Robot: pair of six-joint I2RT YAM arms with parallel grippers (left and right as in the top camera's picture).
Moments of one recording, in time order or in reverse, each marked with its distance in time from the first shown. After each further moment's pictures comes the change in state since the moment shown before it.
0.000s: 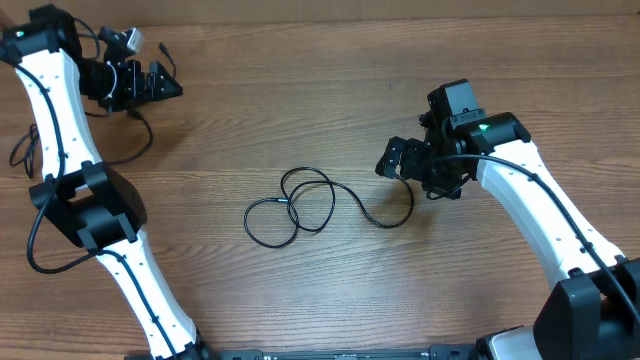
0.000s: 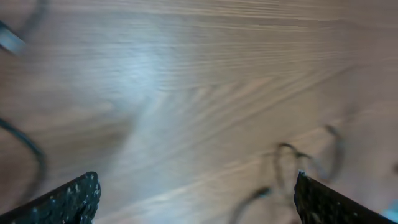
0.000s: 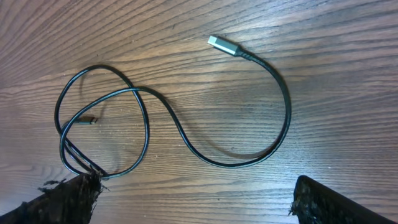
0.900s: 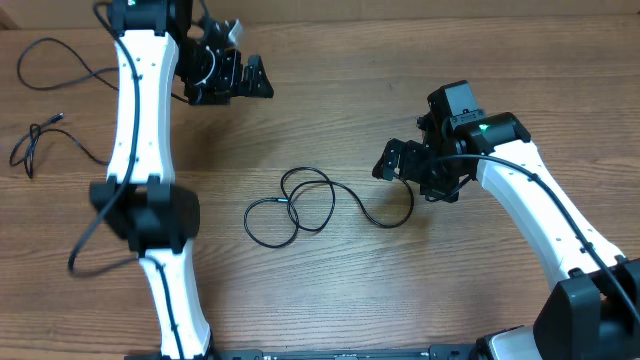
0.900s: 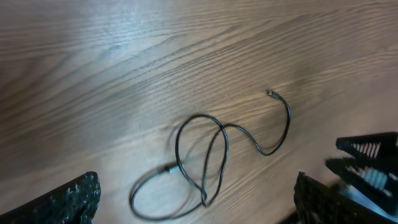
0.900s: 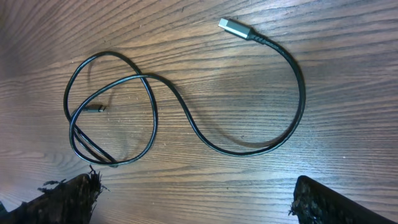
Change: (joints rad) left arm -0.395 -0.200 -0.026 -0.090 -0.153 -0.284; right arm 0.000 0.000 0.000 -0.022 -0.049 0.000
